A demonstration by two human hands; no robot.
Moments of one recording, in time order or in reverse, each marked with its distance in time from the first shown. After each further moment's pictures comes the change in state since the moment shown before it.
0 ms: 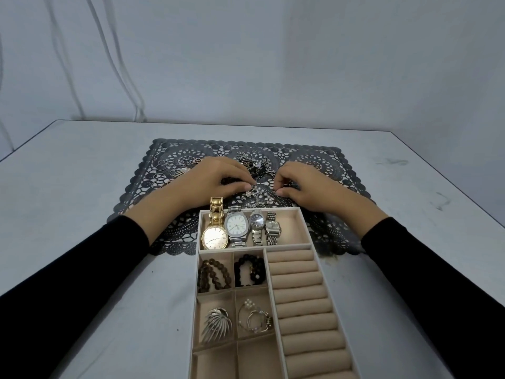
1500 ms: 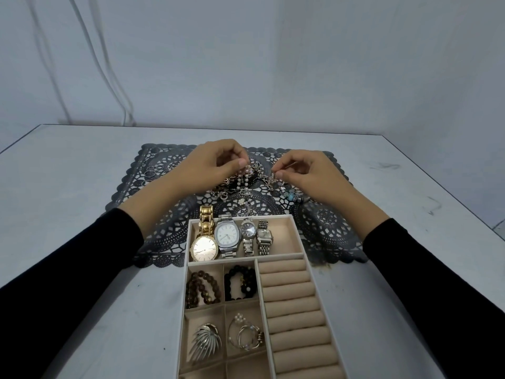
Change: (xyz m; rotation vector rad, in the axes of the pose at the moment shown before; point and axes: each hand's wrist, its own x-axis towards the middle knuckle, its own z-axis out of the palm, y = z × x) left_hand 0.026 0.008 -0.009 -0.379 0.130 -0.260; right_hand -0.006 0.000 -0.019 0.506 0.288 0.141
